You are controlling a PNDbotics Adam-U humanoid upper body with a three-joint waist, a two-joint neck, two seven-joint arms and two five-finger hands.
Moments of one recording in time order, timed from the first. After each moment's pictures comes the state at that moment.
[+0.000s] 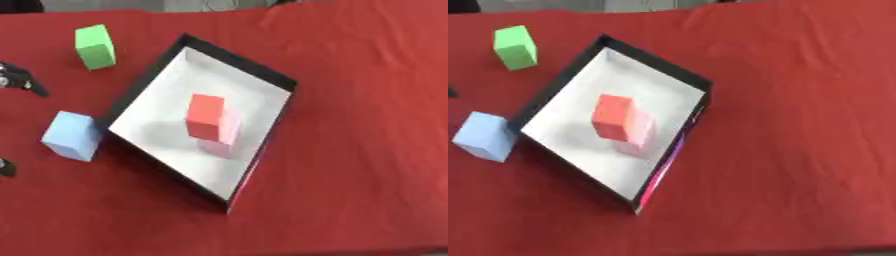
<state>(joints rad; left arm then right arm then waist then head) -0.64 0.97 -0.39 -1.70 -0.54 -0.02 -0.72 -0.25 -0.79 -0.26 -1.81 -0.42 0.03 -0.15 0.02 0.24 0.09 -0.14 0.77</state>
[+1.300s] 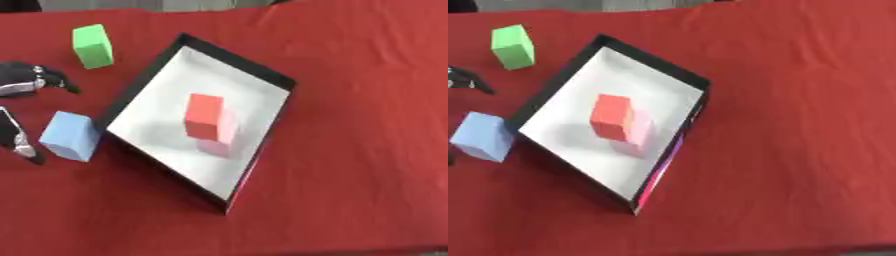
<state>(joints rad) -0.77 0.77 -0.45 -1.33 -0.58 -0.30 -0.63 -0.25 -0.77 -0.26 -1.80 -0.43 0.03 -0.12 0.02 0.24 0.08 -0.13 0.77</state>
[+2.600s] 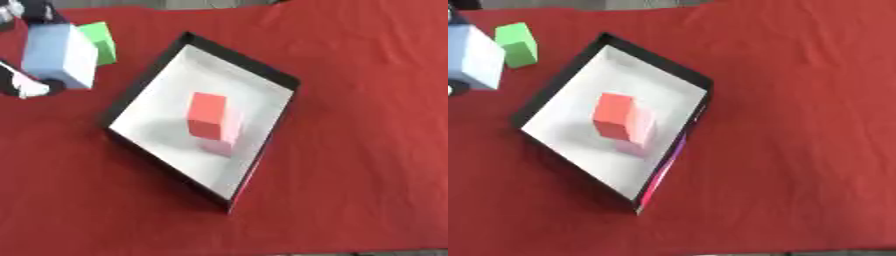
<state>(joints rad) -0.89 0.80 -0.29 -1.65 -0.38 -0.10 -0.53 -0.26 -0.76 -0.26 -1.80 -0.43 0.03 -0.12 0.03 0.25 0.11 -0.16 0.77</state>
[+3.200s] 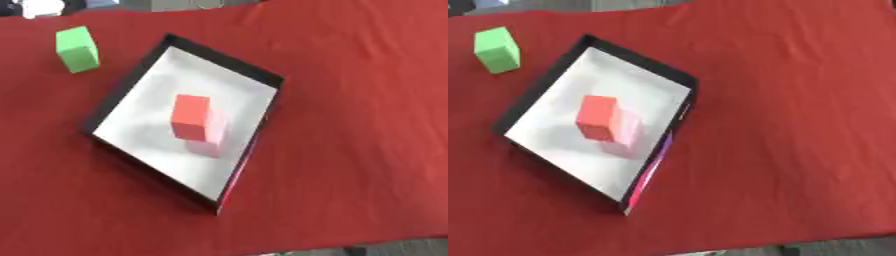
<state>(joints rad) -1.12 0.56 -0.34 -1.55 -0.32 -0.09 -0.58 -0.27 -0.77 -0.25 -1.80 -0.44 0.03 -0.12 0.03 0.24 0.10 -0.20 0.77</state>
